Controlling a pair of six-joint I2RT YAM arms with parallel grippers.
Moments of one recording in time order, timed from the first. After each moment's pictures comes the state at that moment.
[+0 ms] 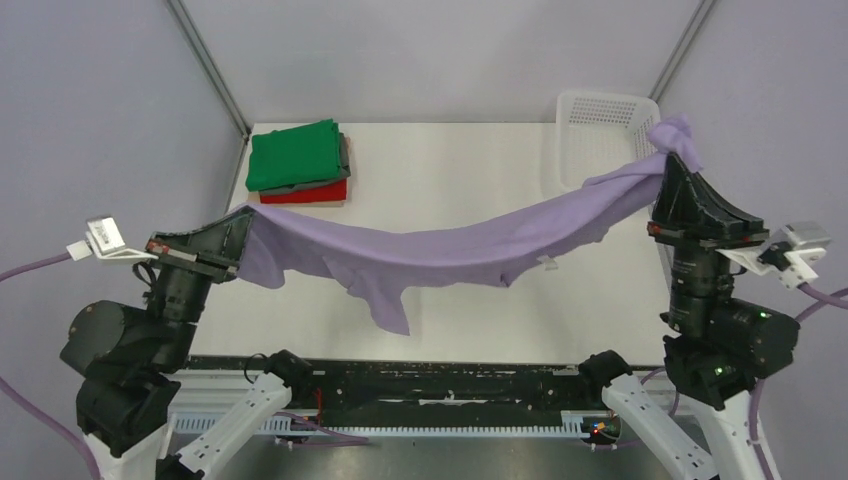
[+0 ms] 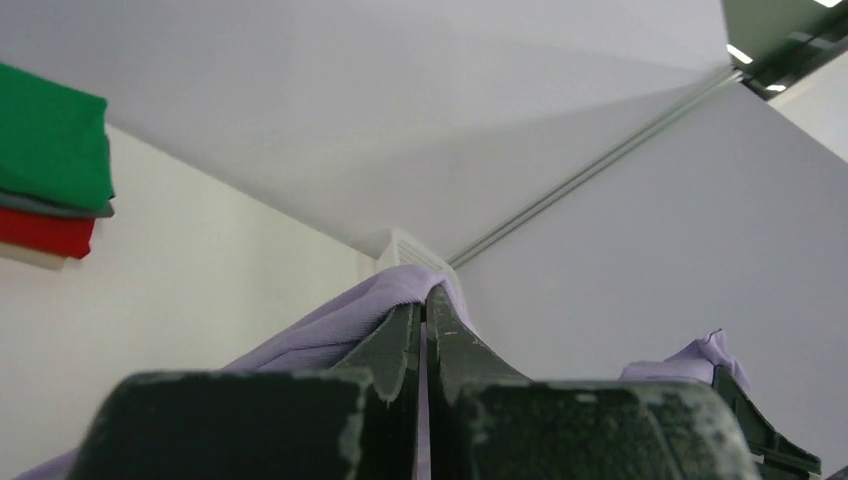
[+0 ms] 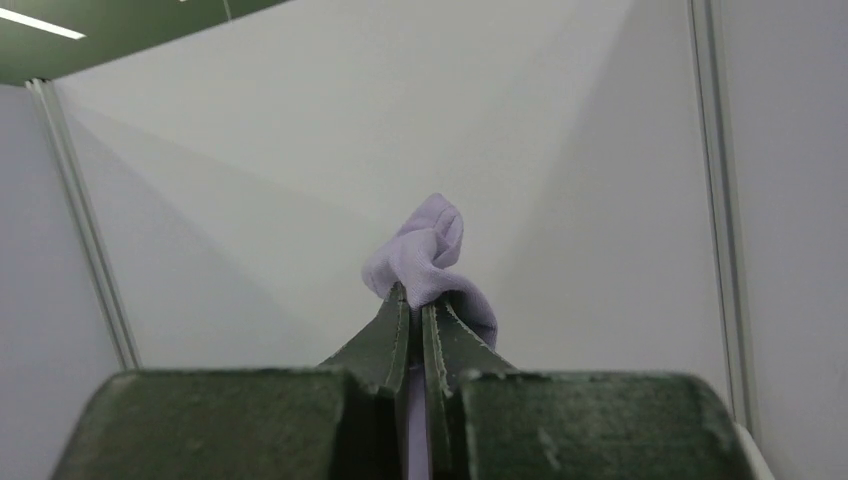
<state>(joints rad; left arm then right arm) -0.50 0.48 1.34 -0.69 -0.35 -0.82 0.41 0.47 0.94 0.24 0.31 0.01</state>
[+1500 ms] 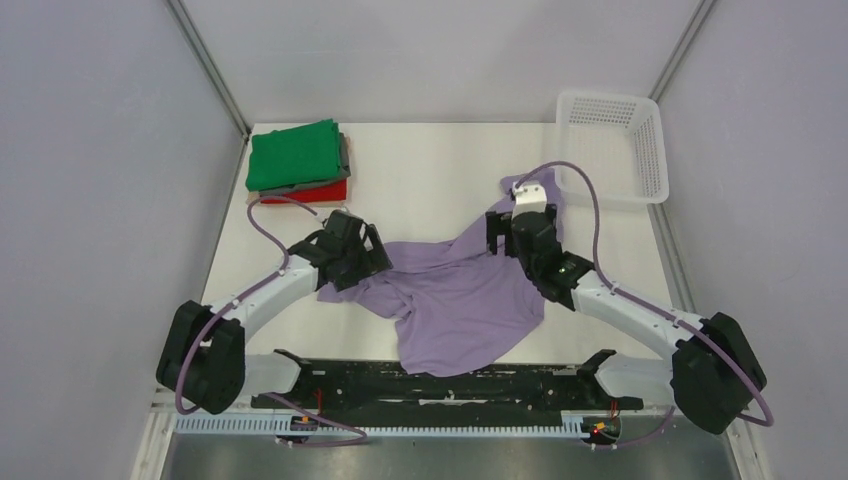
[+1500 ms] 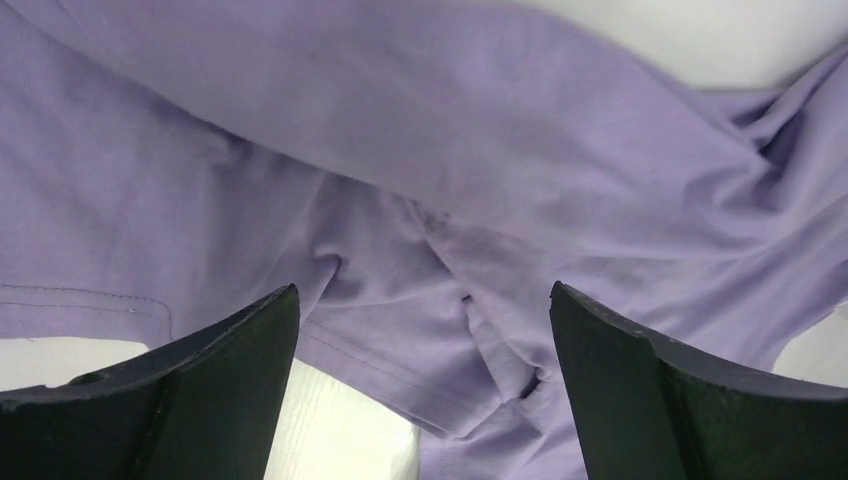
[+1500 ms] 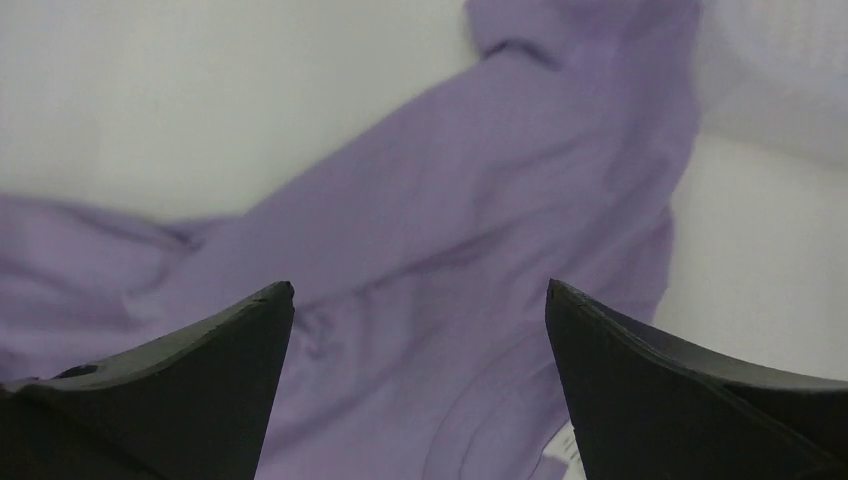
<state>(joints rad) -0.44 1.29 0.75 -0.45 -0.05 -0.81 0.61 1.19 0.71 0.05 0.51 0.19</state>
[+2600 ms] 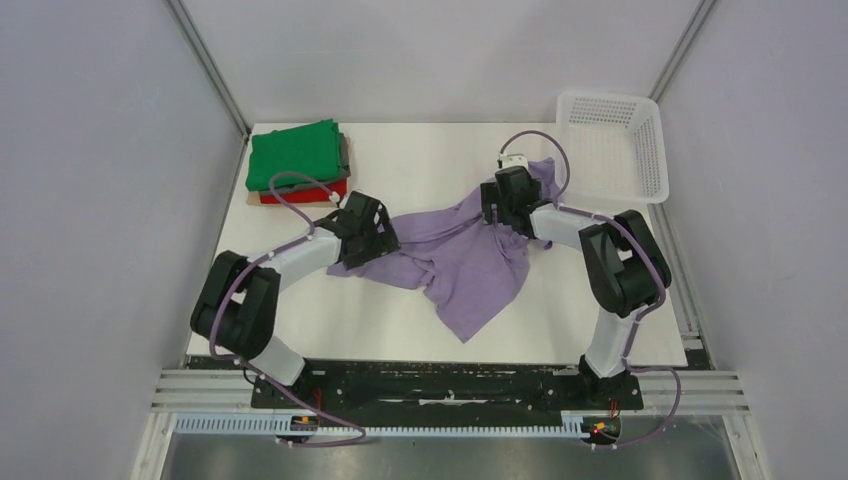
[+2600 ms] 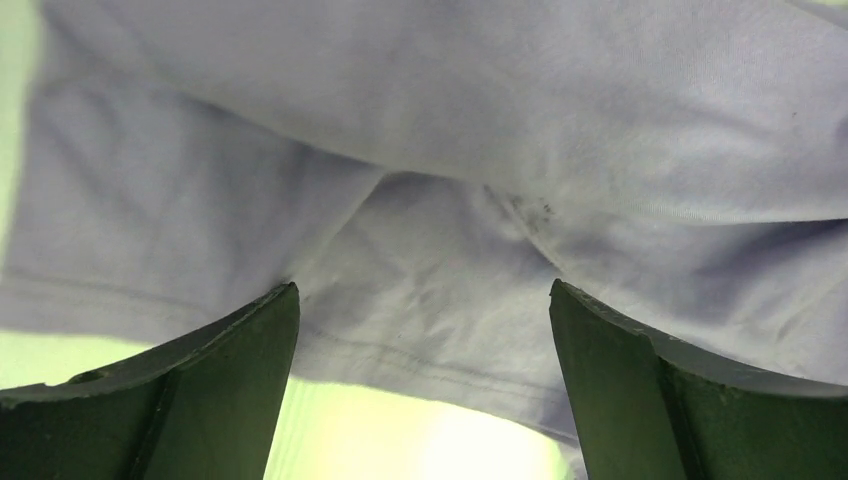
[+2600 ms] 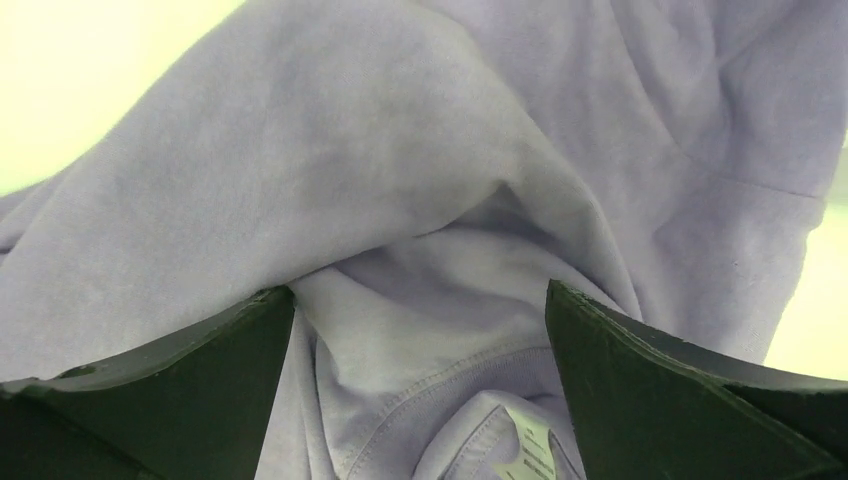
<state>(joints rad) -0.44 1.59 0.89 -0.32 -0.12 -0.75 0.40 1.87 1.08 0.00 0.34 0.19</state>
